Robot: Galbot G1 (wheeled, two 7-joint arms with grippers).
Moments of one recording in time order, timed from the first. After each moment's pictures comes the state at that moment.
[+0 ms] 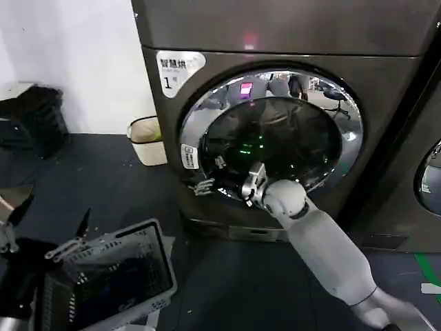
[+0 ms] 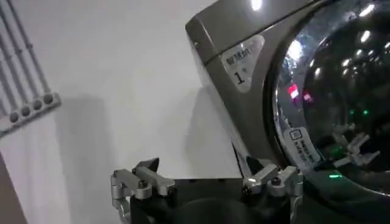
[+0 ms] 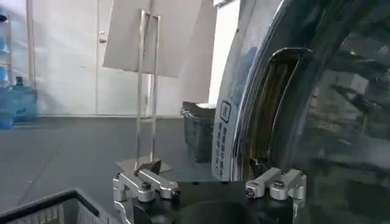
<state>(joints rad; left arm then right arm) 1.77 -1.41 -1.16 -2.57 -0.14 0.12 0.34 -0.49 1.16 -0.08 1.58 0.54 -0.26 -0.61</state>
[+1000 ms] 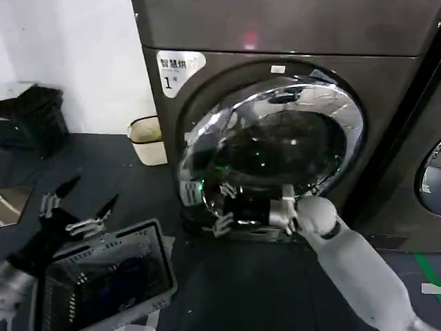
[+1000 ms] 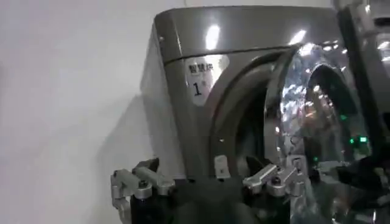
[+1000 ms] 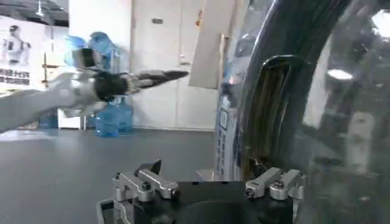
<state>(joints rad) 1.48 -1.08 -1.07 -2.20 -0.62 0.13 0.58 -0.75 0.94 0.07 1.82 0.64 -0.12 -1.02</state>
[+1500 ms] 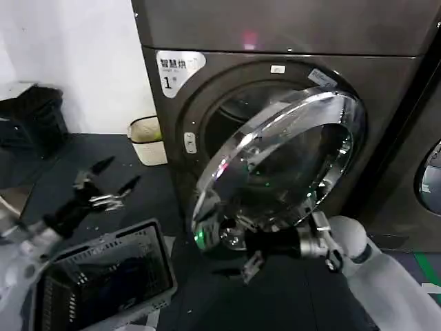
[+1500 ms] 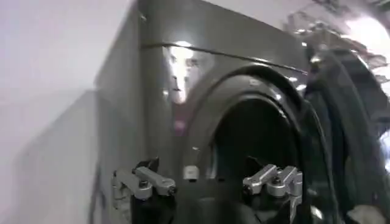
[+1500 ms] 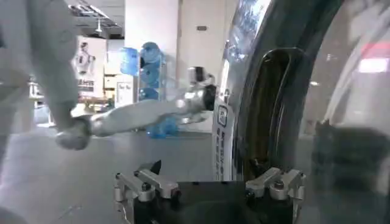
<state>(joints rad) 1.18 -0.84 -0.69 -1.92 -0.79 0.05 0.64 -0.88 0.82 0.19 1.87 0.73 -0.05 -1.23</state>
